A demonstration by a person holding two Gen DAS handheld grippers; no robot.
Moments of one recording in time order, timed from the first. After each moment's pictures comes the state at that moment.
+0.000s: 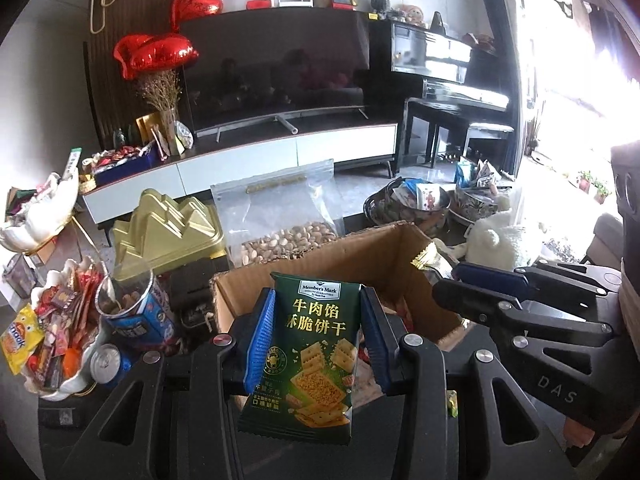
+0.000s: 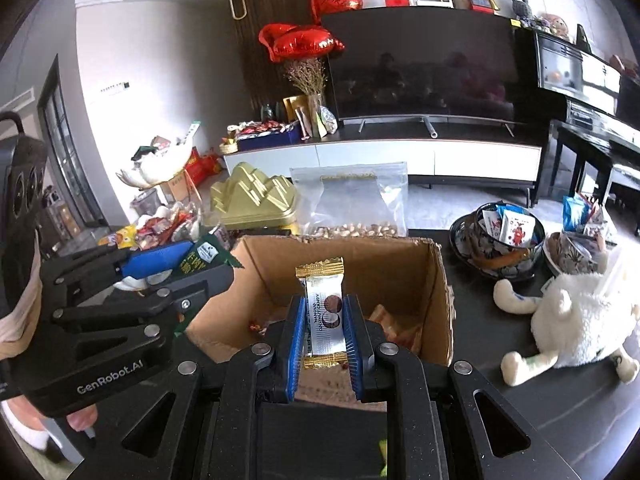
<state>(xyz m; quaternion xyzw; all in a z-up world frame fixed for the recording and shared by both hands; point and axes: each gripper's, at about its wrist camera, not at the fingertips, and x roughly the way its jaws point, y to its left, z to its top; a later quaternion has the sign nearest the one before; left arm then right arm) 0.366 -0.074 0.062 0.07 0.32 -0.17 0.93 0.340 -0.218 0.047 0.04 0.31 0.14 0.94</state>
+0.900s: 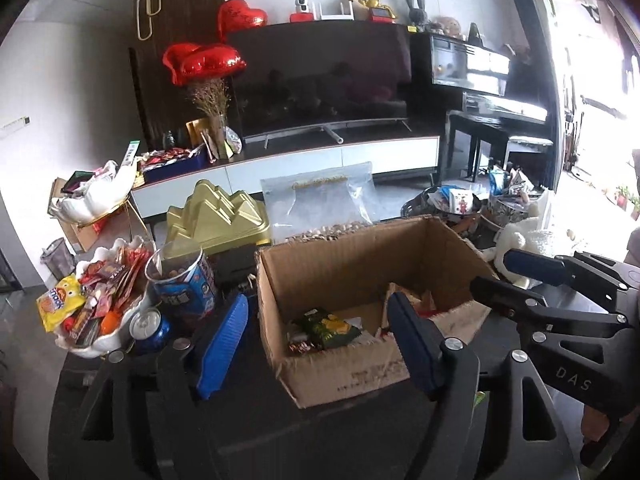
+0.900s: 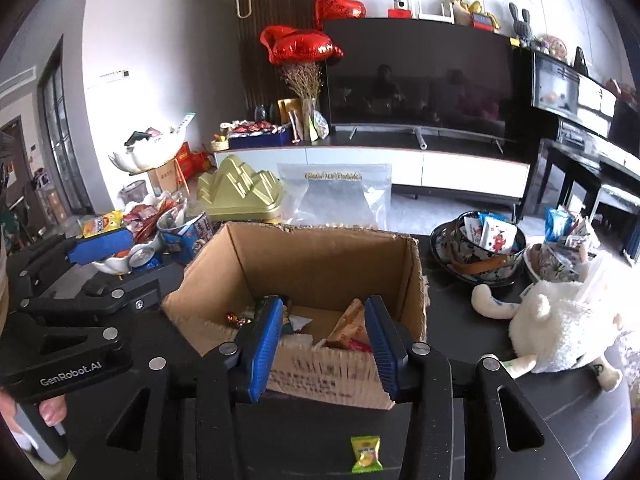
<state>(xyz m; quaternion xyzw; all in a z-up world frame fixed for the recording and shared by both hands) 0.306 -0.067 0.064 0.07 0.29 -0.08 0.95 0.304 -0.226 0.044 0.01 0.29 0.12 0.95</state>
